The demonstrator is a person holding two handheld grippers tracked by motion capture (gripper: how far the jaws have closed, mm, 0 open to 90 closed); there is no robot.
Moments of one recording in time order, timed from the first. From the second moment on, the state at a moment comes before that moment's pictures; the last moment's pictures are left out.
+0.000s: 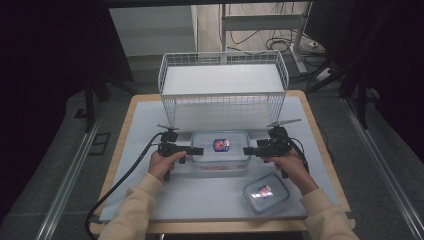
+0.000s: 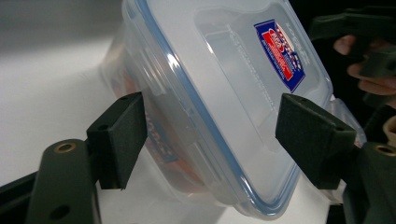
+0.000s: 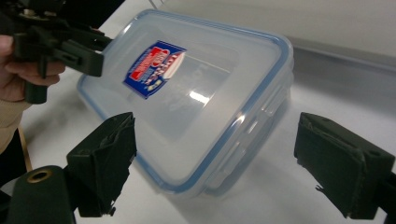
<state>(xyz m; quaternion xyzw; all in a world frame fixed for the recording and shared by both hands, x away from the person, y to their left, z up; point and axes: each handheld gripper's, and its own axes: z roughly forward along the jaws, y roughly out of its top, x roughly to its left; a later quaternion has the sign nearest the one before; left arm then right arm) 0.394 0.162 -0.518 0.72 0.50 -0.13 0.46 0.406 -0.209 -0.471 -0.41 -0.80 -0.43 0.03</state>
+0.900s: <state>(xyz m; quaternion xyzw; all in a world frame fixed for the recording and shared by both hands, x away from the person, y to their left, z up) 0.390 0.163 -0.517 0.72 0.50 -0.13 0.47 0.441 -0.203 -0.493 -0.45 -0.79 -0.40 0.16</state>
